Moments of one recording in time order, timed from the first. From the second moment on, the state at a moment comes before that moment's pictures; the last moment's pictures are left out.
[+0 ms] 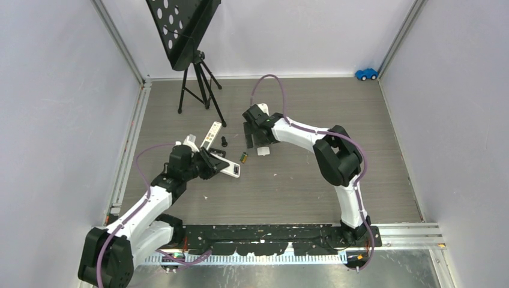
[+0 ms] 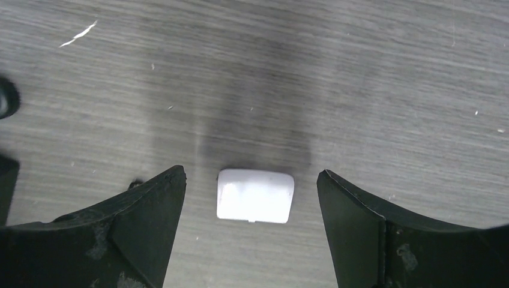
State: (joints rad) left arm -0.32 0.91 0.39 -0.03 0.32 -1.01; right arm 0.75 2.06 1.55 -0.54 0.28 0.48
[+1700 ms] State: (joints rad) left arm -0.57 1.16 0.51 -0.34 0.00 -1.22; right arm 0.70 1.96 1.34 -0.63 0.29 0.75
